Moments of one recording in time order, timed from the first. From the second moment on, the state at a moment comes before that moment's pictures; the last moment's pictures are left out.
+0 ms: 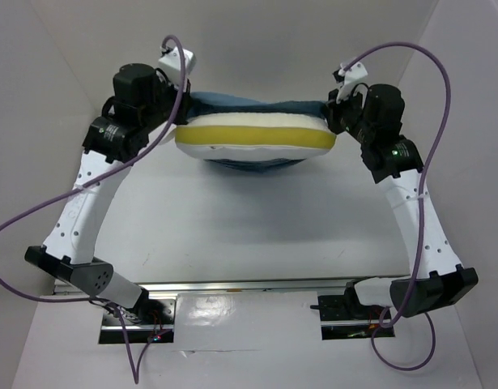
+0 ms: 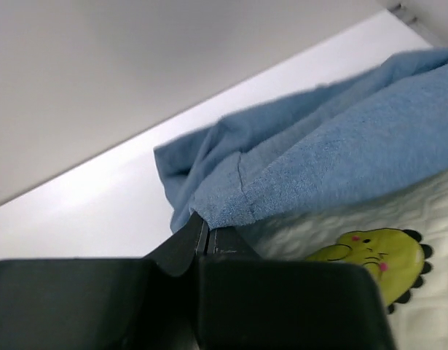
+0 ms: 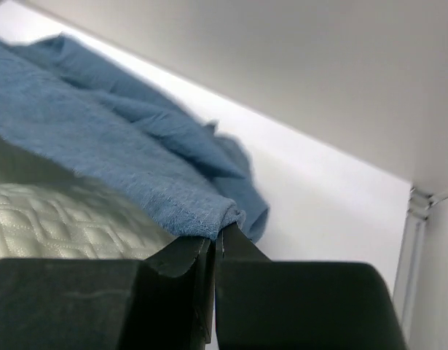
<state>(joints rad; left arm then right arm) -0.38 1.49 1.90 -0.70 0.03 0.12 0.22 1.28 1.53 -0.45 -0.18 -0.18</state>
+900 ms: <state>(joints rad) -0.36 1.37 1.82 -0.72 -0.06 0.15 0.22 1.22 1.53 -0.41 -0.11 -0.23</state>
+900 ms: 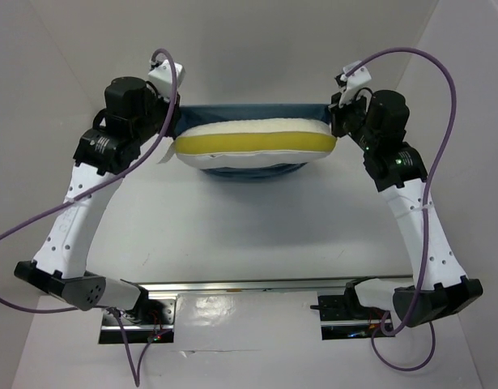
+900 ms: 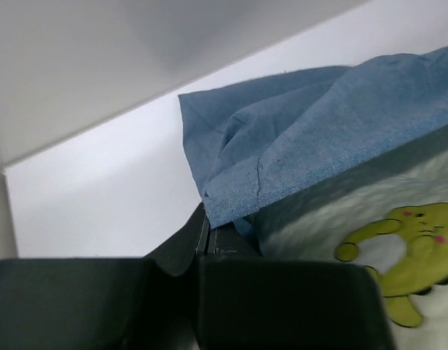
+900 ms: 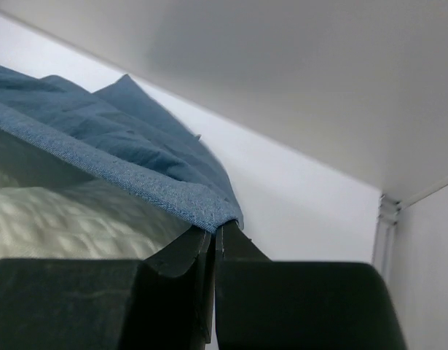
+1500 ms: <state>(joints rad) -0.27 1.05 1.90 -0.69 0.39 -0.02 0.06 0.92 1.69 -0.45 -0.50 -0.07</state>
